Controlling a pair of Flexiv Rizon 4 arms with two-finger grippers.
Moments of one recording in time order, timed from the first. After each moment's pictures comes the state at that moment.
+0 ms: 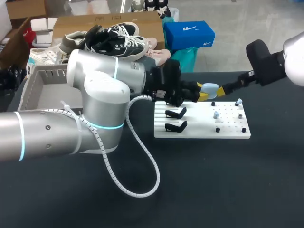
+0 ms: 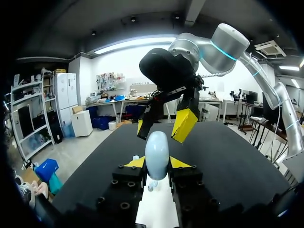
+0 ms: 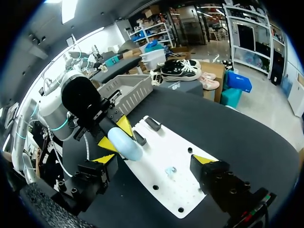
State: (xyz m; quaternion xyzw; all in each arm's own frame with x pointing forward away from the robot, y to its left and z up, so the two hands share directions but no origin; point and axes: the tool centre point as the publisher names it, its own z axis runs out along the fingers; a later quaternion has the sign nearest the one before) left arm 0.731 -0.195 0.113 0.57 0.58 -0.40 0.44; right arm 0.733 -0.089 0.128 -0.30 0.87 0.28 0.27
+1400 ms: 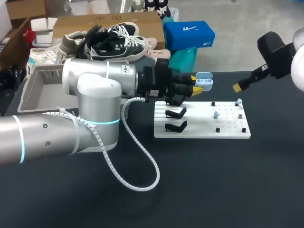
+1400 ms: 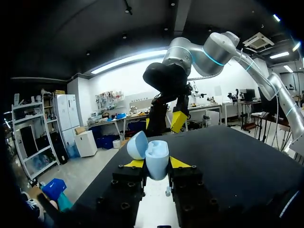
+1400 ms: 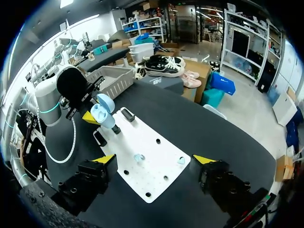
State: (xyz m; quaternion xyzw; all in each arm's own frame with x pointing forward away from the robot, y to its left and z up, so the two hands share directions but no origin) left arm 0.756 -0.180 0.120 0.56 0.51 -0.40 0.51; right arm 0.747 -0.147 0.134 -0.32 0.90 0.16 0.27
